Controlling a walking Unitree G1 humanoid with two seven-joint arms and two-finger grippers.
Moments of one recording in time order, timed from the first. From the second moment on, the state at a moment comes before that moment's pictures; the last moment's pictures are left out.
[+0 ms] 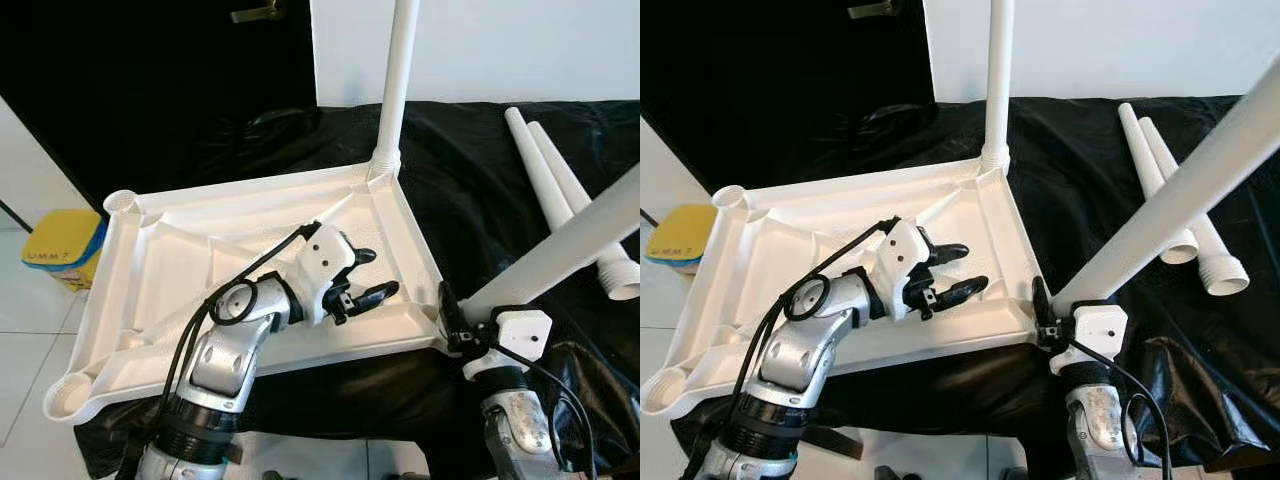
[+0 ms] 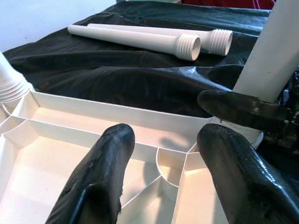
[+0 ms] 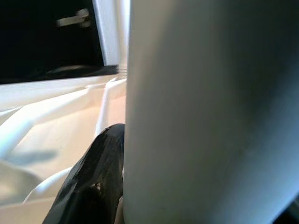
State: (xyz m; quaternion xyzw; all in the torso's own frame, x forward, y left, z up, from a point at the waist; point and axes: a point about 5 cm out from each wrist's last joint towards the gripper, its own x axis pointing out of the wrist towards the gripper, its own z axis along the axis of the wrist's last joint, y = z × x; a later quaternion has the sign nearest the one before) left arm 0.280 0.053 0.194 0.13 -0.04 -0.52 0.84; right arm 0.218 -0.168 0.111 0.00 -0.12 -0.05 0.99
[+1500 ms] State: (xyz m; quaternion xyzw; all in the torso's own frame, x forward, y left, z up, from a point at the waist) left arm 0.287 0.033 0.207 0.11 -0.07 -0.54 0.83; right arm 0.237 -0.178 0.130 0.00 -0.08 -0.17 0.98
